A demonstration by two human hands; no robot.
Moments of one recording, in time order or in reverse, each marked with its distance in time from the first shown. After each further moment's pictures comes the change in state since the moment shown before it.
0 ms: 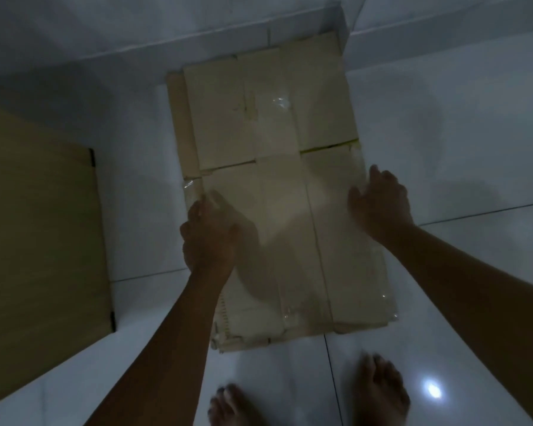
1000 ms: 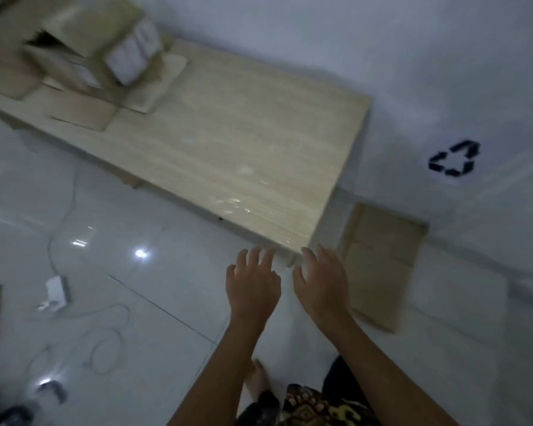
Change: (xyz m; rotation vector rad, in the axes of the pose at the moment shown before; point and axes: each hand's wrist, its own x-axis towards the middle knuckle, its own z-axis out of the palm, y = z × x) left_hand -0.569 -0.220 -0.587 0.061 0.370 -0.095; right_hand -0.758 -0.290 -0.288 -0.232 0.061 -0.948
